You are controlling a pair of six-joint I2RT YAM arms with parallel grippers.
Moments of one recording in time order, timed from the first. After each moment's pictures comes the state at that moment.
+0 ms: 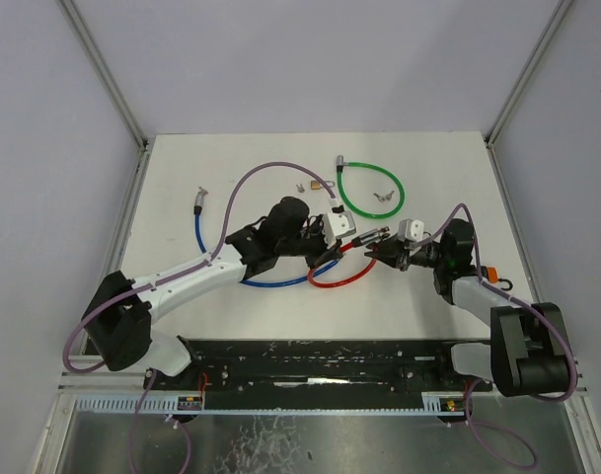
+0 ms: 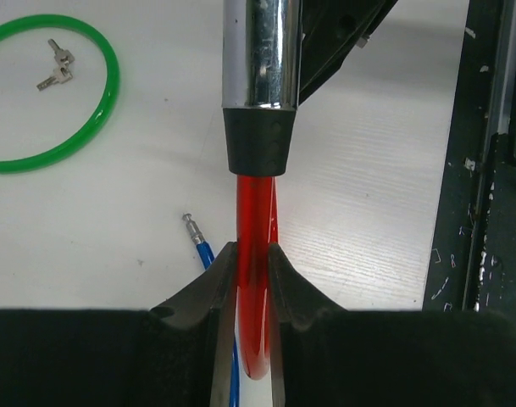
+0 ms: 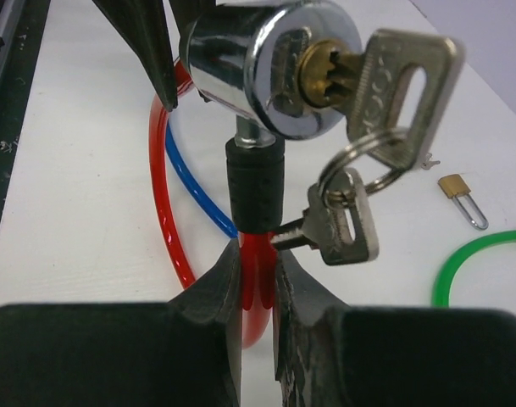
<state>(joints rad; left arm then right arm) -0.84 1.46 1.08 -0.14 0.41 0.25 0.09 1.27 0.37 0.71 -1.24 -0.39</state>
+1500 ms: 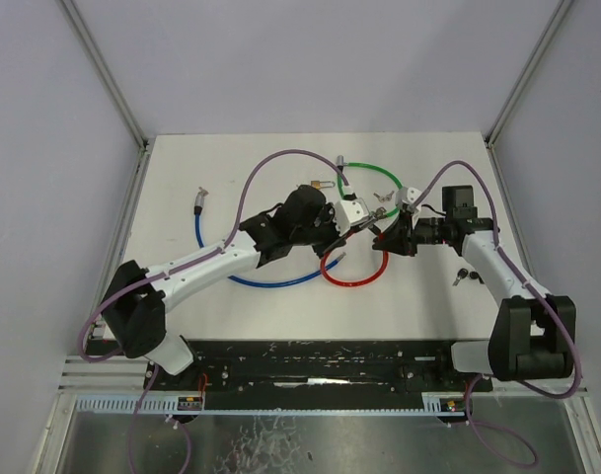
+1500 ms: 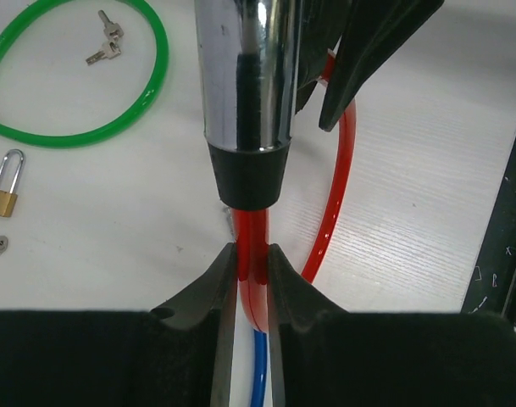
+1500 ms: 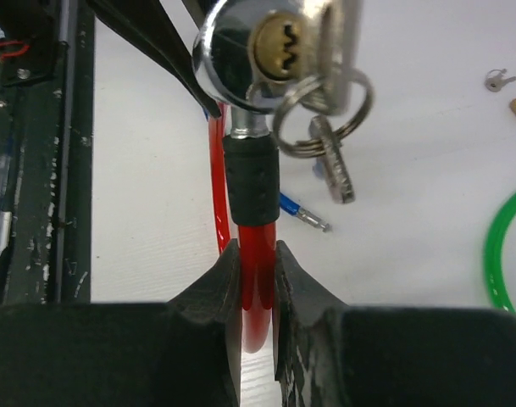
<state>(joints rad) -0.85 1.56 1.24 -0.25 0.26 0.26 0.05 1.35 0.89 -0.53 -1.25 -0.86</state>
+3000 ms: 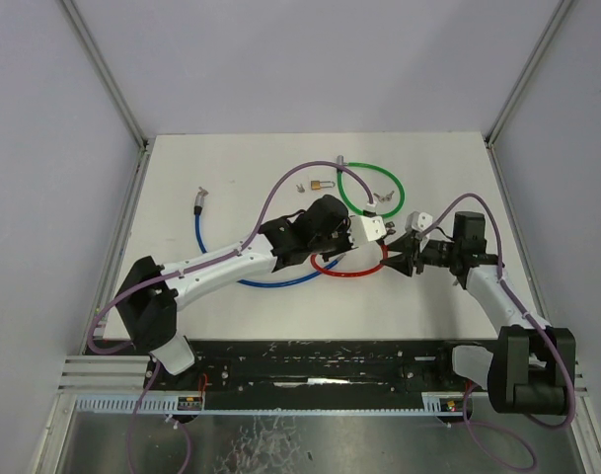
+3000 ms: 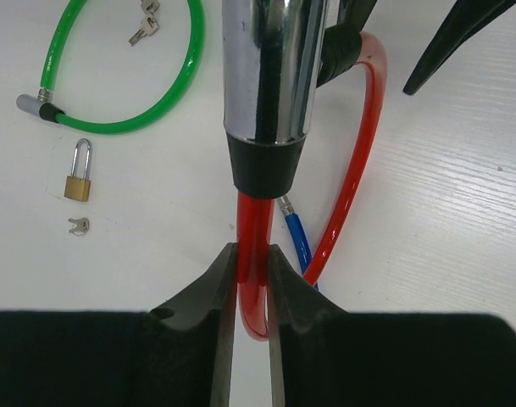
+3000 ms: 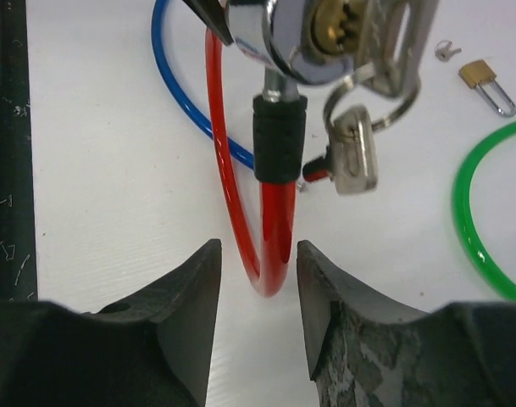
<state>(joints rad) -0.95 1.64 1.33 -0.37 0.02 0.44 -0.02 1.16 0.58 -0.17 -1.20 -0.77</state>
